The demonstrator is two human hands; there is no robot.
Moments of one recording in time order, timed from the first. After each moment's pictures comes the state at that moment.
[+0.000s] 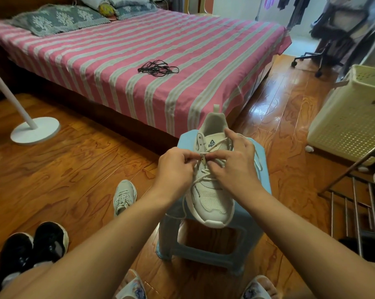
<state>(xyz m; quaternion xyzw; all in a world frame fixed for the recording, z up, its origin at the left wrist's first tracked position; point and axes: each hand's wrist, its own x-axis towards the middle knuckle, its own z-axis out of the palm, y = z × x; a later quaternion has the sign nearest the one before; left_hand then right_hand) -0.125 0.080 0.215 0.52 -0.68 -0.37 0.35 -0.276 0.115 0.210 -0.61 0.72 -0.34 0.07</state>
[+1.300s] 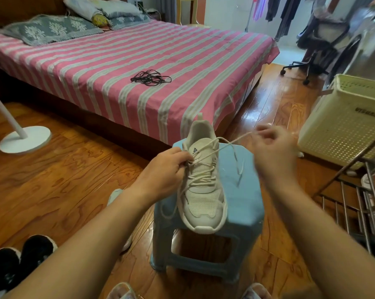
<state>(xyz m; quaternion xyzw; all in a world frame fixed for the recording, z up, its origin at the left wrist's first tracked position) -0.110 0.052 0.221 0.41 -0.84 -0.25 0.25 -0.338 0.118 0.256 -0.40 0.73 -0.56 0.04</state>
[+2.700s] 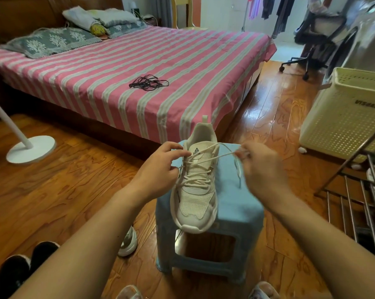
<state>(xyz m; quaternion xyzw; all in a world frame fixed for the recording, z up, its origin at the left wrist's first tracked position) -0.103 0.043 0.218 0.40 -0.84 -0.27 0.26 -0.336 0.145 0.237 -0.58 0.71 -0.39 -0.02</state>
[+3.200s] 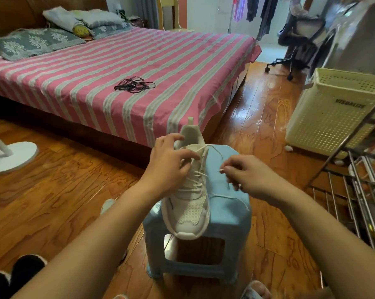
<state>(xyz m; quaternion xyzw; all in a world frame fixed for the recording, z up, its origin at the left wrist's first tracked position) -0.155 0.049 0.228 0.39 -0.86 -0.17 0.27 -0.355 0.150 0.250 -0.54 0.72 -0.30 0.31</state>
